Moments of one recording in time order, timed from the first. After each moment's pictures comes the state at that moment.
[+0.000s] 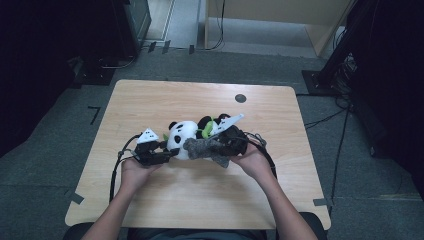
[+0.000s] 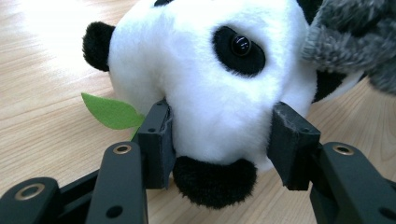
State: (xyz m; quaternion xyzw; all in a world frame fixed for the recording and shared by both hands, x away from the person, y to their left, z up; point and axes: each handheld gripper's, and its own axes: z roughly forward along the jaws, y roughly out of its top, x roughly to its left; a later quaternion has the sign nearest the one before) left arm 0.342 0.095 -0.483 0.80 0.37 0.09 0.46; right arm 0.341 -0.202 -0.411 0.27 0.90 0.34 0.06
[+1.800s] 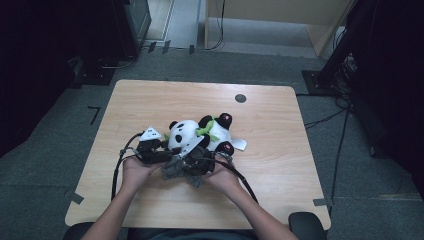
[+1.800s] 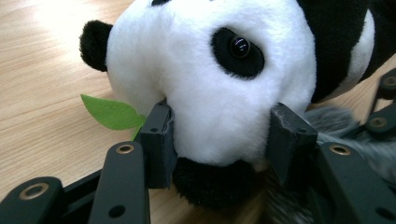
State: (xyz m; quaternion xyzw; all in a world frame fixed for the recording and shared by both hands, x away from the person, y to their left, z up) left arm 0.343 0.087 -0.475 0.81 0.38 0.08 0.44; right arm 0.316 -0.109 -0.466 0.22 0.92 0.31 0.04
